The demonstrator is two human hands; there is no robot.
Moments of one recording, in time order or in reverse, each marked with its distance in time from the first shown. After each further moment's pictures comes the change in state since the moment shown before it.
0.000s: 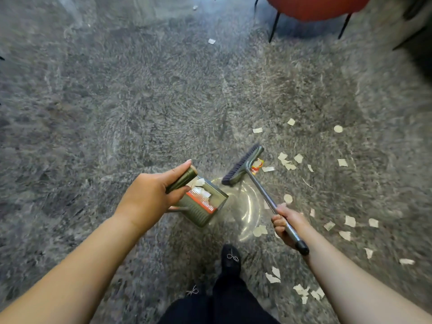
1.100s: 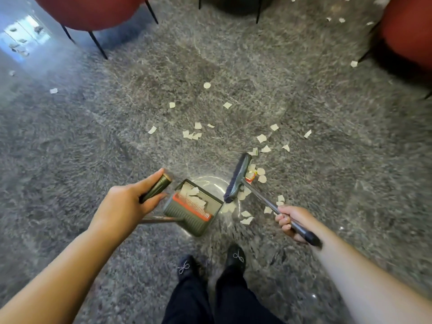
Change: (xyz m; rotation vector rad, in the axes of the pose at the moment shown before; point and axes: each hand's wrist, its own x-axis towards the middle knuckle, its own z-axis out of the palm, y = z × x) left_hand -0.067 0.151 0.084 0.168 -0.338 0.541; right_hand -0.131 0.205 -0.237 0.537 0.174 -0.214
